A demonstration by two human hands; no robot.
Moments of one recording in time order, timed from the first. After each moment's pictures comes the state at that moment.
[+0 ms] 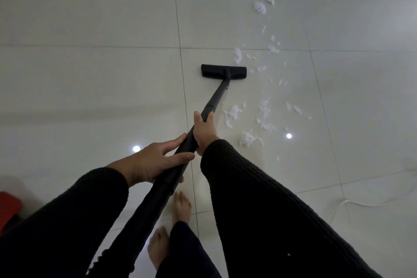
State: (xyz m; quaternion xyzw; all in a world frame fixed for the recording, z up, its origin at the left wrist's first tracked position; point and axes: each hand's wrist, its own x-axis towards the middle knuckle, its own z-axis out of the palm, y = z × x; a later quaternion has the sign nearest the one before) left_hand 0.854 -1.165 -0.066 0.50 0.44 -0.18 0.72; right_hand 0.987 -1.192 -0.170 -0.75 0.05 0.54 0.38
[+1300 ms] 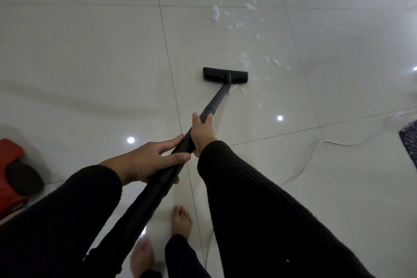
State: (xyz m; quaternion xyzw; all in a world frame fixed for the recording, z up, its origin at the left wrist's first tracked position) left_hand 0.764 -1.388 -0.044 0.52 0.41 -0.24 0.71; right_hand 0.894 -1.434 -0.153 -0.76 0.10 0.52 0.37
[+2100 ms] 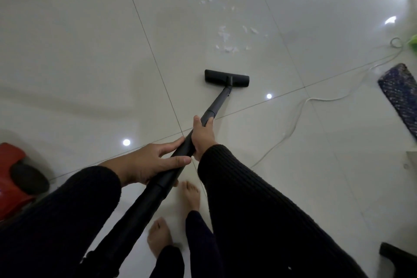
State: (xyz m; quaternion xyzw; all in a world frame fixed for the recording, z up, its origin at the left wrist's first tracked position) left_hand 0.710 -1.454 -0.038 0.55 0.34 -0.30 0.70; right_hand 0.822 -1.525 -0.143 -0.74 0.19 0.47 0.45
